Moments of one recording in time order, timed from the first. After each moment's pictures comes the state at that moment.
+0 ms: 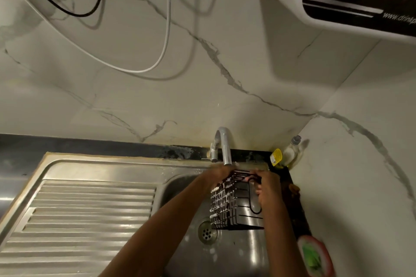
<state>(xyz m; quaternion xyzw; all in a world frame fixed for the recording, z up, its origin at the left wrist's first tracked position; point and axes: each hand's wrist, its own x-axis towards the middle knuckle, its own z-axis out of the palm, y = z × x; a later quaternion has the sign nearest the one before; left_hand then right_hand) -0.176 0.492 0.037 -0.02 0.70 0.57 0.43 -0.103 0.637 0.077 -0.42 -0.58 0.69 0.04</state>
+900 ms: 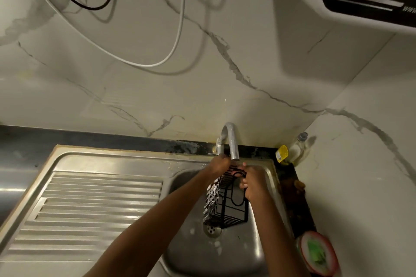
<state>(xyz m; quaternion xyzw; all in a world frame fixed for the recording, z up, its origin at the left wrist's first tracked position) -0.172 0.471 0.050 0.04 0.75 0.57 0.33 -0.111 0.579 0.074 -0.42 -0.60 0.68 -0.01</state>
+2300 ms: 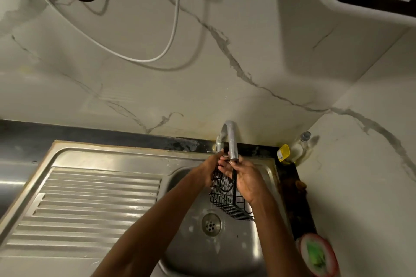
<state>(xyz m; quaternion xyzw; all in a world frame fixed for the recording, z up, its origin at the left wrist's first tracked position) -0.181 0.459 0.028 -0.20 0.49 0.73 0.44 -0.106 0.575 0.080 -0.20 -0.48 0.85 -0.07</state>
